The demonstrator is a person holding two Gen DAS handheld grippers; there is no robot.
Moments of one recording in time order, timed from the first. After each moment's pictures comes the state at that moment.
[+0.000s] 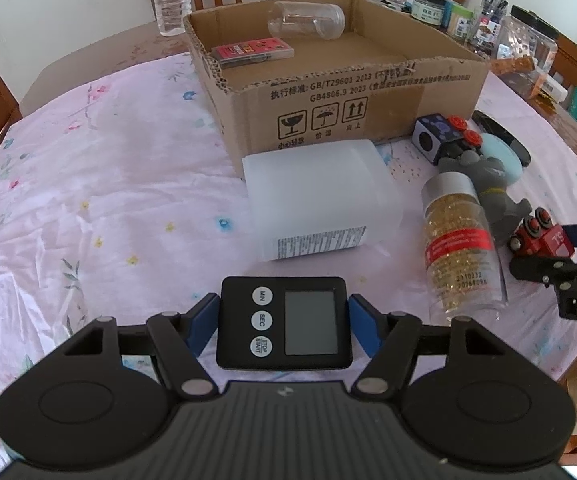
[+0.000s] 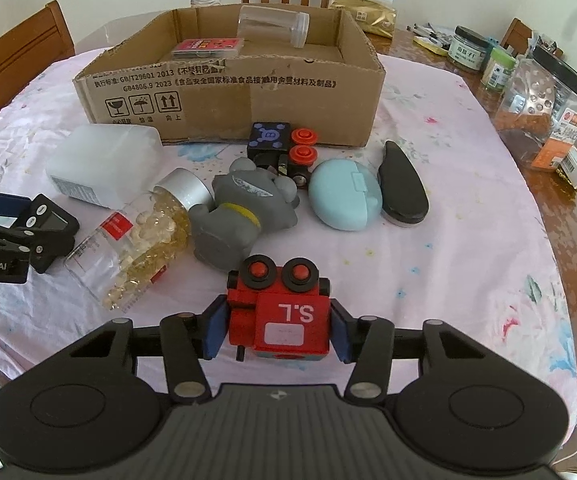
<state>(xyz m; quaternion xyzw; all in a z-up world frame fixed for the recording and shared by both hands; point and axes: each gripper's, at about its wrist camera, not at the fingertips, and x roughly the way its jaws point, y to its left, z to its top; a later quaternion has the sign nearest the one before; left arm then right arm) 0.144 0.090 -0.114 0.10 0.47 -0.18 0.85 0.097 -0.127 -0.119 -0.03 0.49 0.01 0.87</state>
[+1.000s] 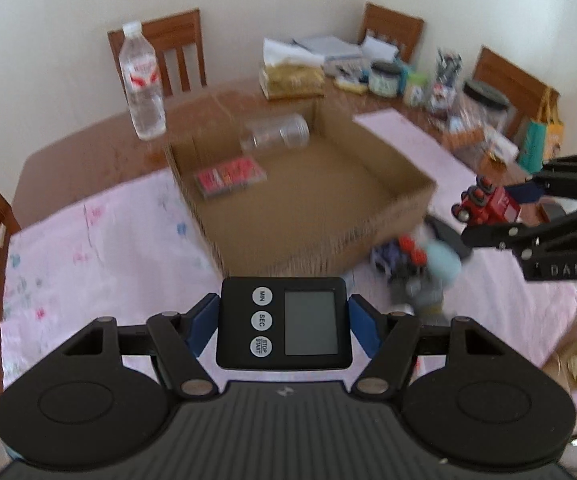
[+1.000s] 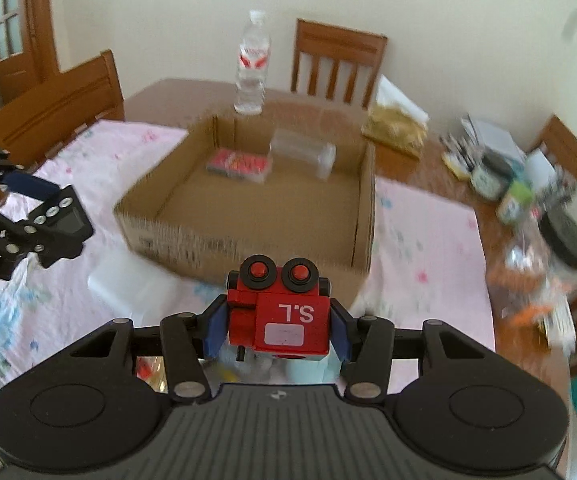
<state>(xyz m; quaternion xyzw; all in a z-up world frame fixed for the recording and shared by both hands) 0.181 0.078 0.004 0.11 0.41 -0.24 0.87 0.154 -0.142 -0.008 -0.09 0.41 0.10 0.90</state>
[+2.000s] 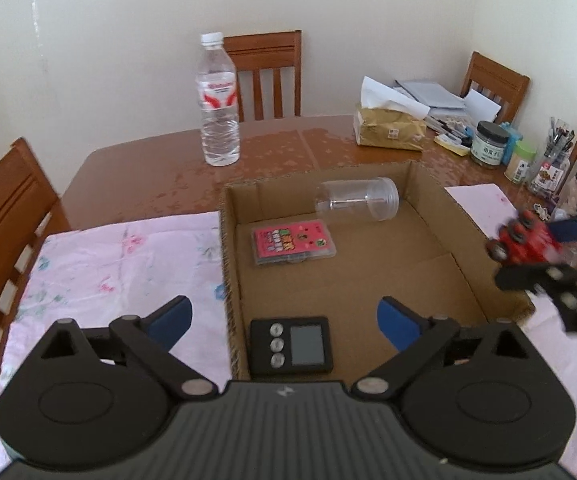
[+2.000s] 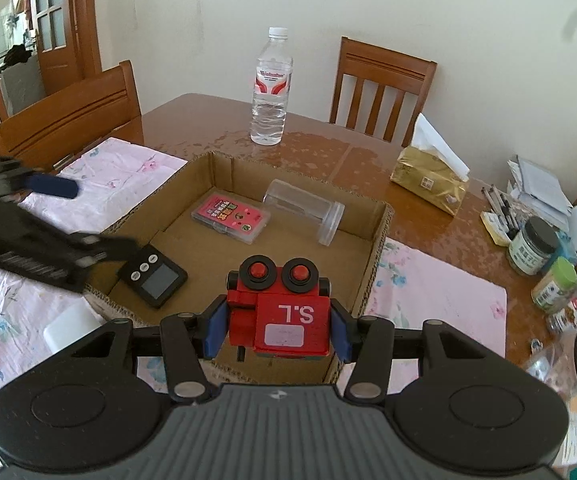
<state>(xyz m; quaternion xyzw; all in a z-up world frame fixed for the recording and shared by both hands) 0.242 0.040 -0.014 0.05 0.38 -0.09 0.92 0.259 -0.170 -0.009 -0.11 0.40 0.18 0.89</state>
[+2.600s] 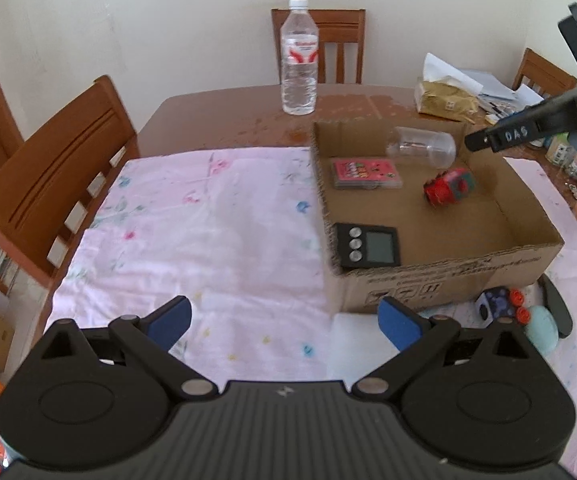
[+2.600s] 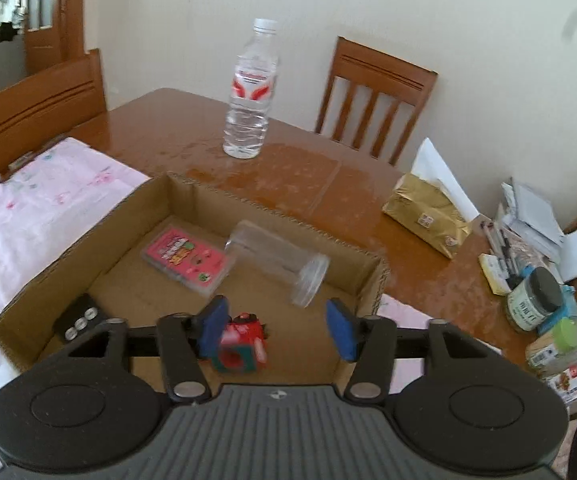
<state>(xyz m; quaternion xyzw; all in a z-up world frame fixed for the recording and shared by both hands) 0.173 0.093 -0.023 0.03 0.42 -0.01 0.91 0.347 -0.140 -0.024 -0.16 0.40 0.15 0.89</state>
